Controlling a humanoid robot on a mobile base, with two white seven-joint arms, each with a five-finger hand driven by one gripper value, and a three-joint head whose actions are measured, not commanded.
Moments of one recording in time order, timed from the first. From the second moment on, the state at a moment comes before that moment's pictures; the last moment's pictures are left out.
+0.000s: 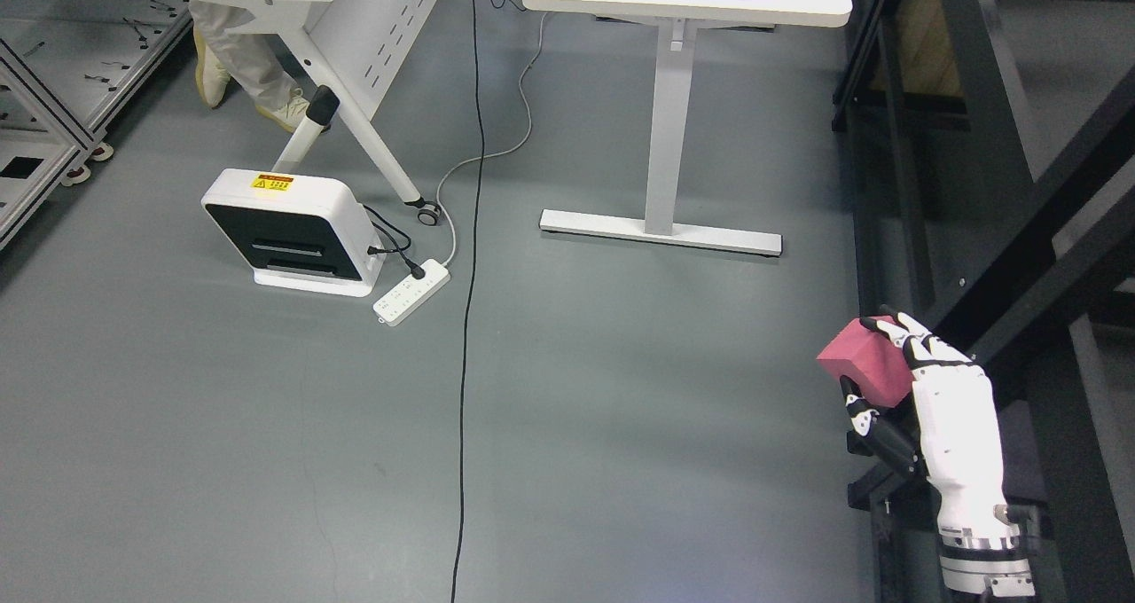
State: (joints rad) left arm -0.07 0.00 0.09 0.00 0.00 -0.10 -0.08; right arm 0.24 -0.14 0.08 -1.72 0.97 -0.34 -0.37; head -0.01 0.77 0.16
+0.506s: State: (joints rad) left arm -0.07 0.00 0.09 0.00 0.00 -0.10 -0.08; right arm 0.23 -0.14 0.08 -1.72 0.97 -0.33 -0.37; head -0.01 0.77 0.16
